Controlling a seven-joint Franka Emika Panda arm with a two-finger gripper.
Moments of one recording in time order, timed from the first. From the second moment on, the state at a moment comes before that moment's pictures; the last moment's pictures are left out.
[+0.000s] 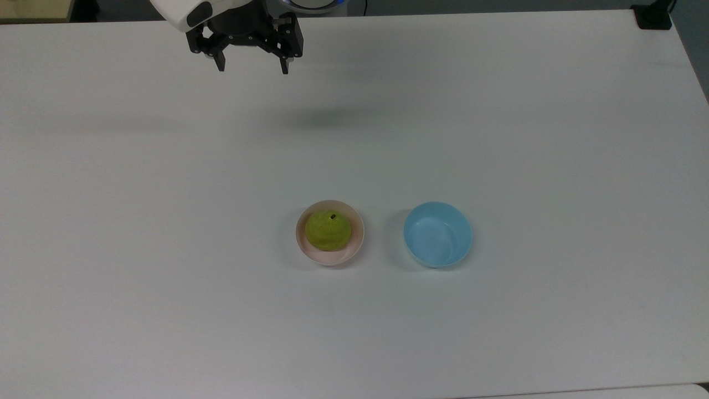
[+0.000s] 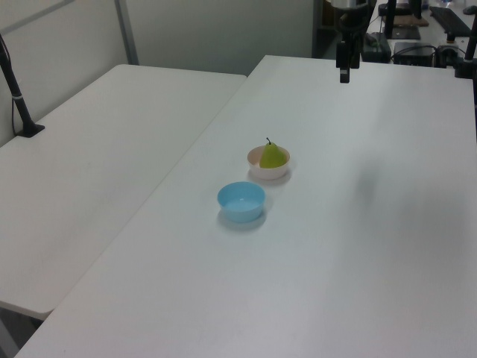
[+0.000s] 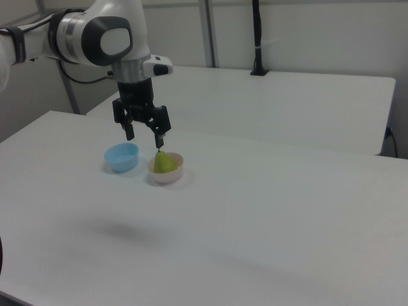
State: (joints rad) arm 0.17 0.11 -0.24 -1.63 0.02 1.67 -0.06
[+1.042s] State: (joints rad) arm 0.27 0.53 -0.18 -1.50 0.12 2.23 0.05
